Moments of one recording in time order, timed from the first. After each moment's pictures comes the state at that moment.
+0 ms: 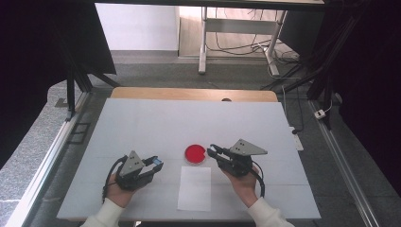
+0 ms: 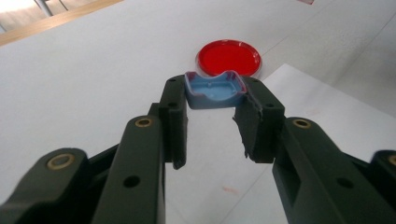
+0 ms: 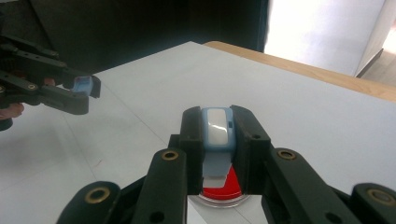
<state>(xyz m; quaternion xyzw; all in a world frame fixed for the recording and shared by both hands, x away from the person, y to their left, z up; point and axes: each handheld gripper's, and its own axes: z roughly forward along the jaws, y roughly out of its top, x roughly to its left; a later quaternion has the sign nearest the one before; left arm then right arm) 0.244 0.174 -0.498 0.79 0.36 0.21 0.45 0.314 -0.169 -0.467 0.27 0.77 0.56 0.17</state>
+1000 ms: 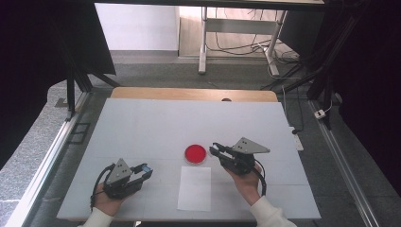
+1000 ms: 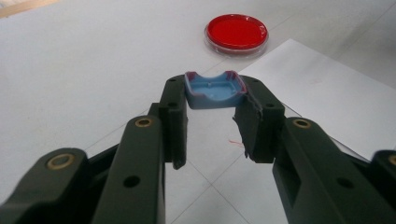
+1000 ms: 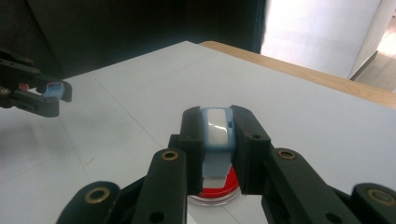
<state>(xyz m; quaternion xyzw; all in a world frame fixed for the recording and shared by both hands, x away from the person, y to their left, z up) 0.227 0.196 -0.509 0.79 0.37 0.20 0.44 0.319 -0.176 -0.464 0.27 0.77 0.56 0.17</state>
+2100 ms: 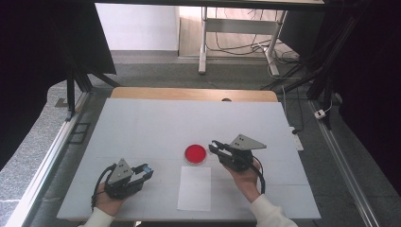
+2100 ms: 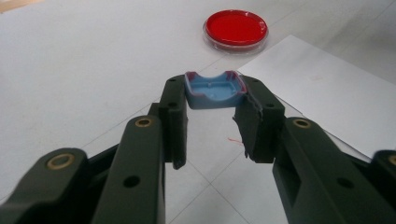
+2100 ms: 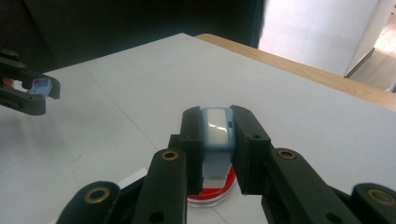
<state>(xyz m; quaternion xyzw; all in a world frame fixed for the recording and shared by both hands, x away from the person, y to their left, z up) 0.228 0.194 -0.511 0.79 0.37 0.20 0.44 0.329 -0.170 -0.464 0.26 0.78 0.54 0.18</state>
